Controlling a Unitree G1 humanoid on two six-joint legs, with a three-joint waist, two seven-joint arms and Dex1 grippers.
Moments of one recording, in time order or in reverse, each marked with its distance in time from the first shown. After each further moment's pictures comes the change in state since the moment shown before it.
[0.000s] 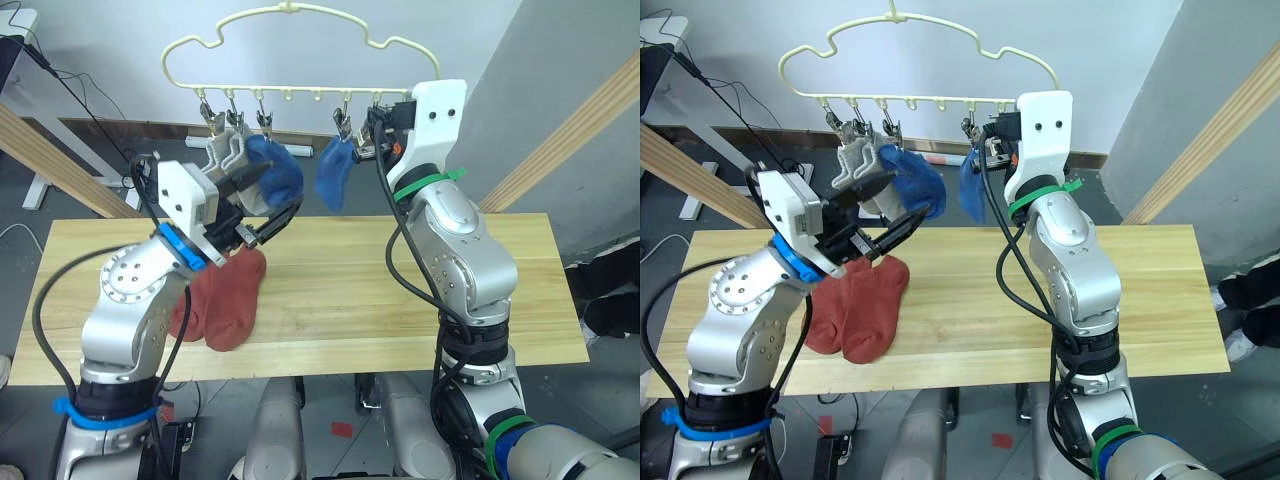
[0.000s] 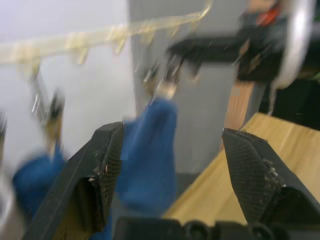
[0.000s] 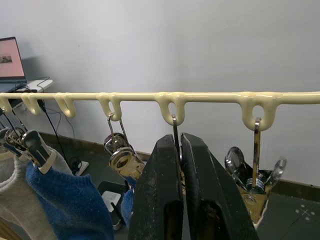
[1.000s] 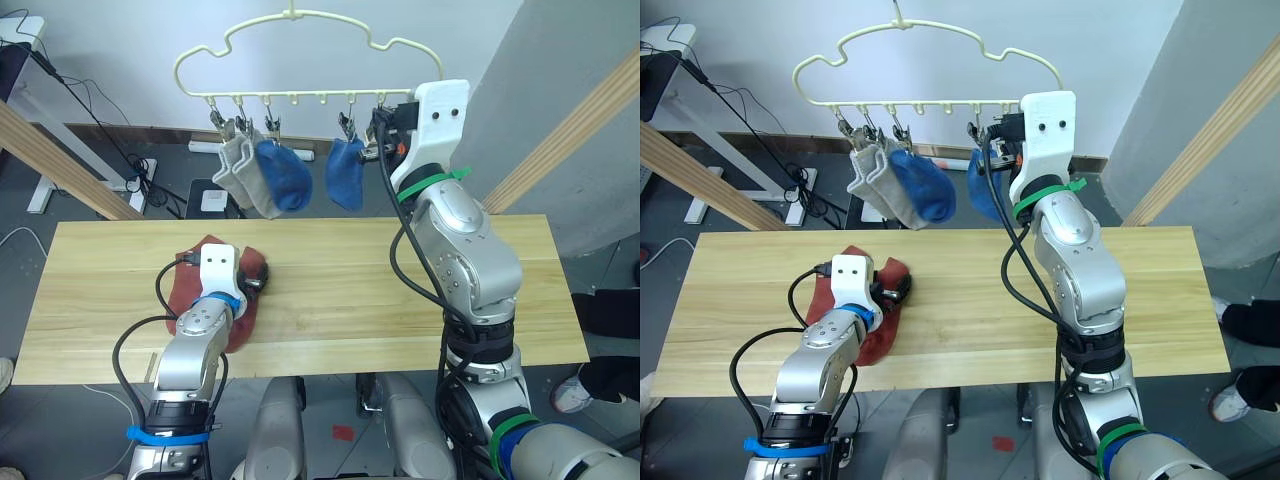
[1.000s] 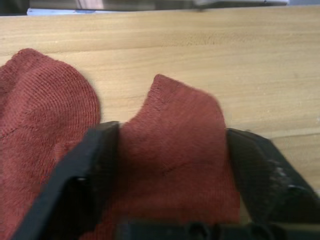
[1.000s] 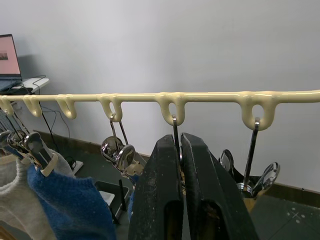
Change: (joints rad) left arm 0.077 -0.267 -0.050 0.292 0.302 0.245 0.443; right arm 0.000 -0.020 0.001 0.000 0.000 0.011 0.002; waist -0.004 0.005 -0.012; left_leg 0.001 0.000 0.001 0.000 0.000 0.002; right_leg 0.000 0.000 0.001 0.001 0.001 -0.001
